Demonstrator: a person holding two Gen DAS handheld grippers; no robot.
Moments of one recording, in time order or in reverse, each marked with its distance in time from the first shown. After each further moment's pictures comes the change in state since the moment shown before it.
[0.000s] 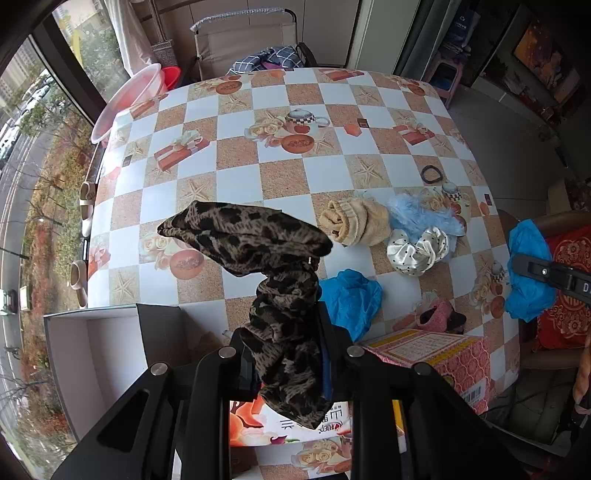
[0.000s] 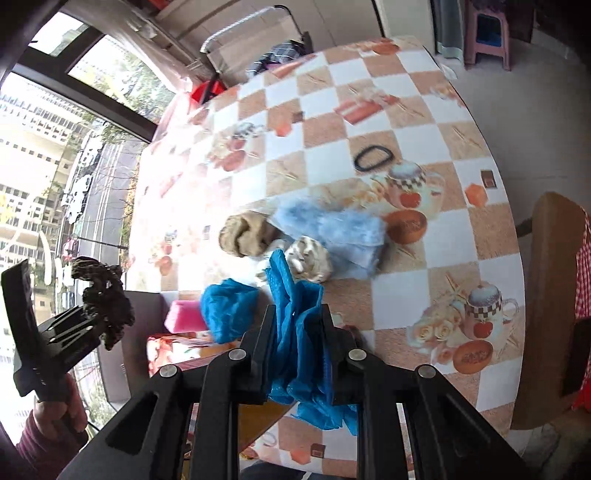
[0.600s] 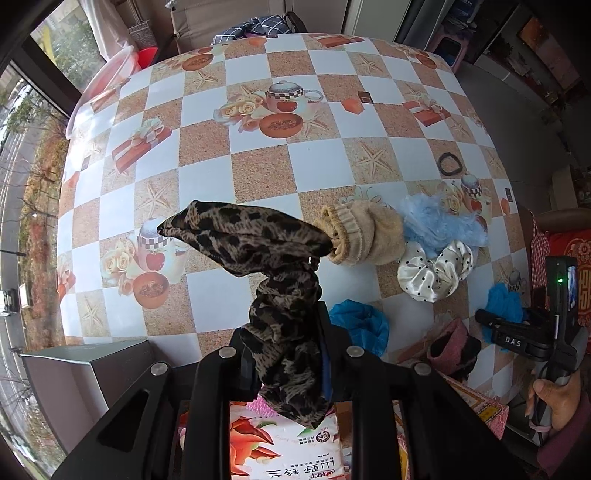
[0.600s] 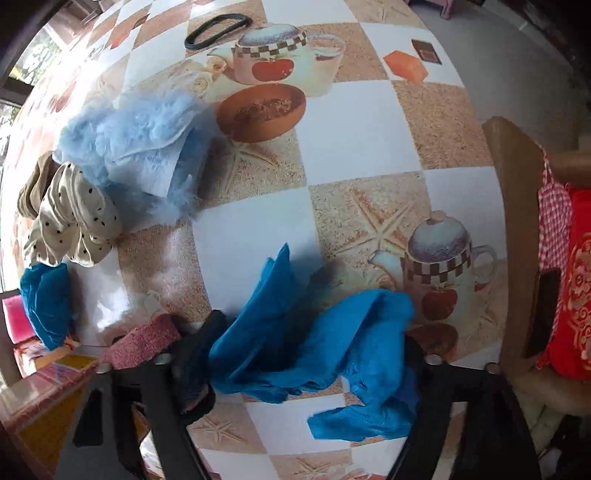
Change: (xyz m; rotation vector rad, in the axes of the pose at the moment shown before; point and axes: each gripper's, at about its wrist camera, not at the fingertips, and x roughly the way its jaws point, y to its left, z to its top) left arm 0.075 -0.020 0.048 0.038 0.114 -0.002; right arm 0.119 -0.097 -0.029 0.109 0.225 -0.387
